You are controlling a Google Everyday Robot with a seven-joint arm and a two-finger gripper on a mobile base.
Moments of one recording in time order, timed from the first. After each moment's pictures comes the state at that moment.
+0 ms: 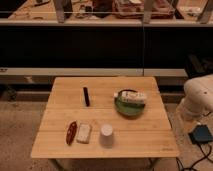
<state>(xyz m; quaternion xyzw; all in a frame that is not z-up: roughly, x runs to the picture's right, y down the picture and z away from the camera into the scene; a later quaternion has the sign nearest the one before) 0.384 0.125 0.725 -0.32 0.06 -0.02 0.95</state>
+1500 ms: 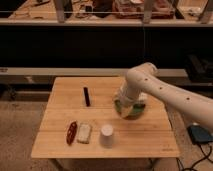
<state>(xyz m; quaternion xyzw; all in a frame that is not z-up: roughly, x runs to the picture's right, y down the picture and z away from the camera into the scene) 0.091 0.116 0.723 -0.26 -0.19 -0.17 0.93</state>
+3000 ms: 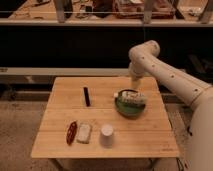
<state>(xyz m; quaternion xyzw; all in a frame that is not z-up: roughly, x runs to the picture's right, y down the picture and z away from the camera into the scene) 0.129 -0.061 0.833 -0.19 -0.04 -0.06 0.98</state>
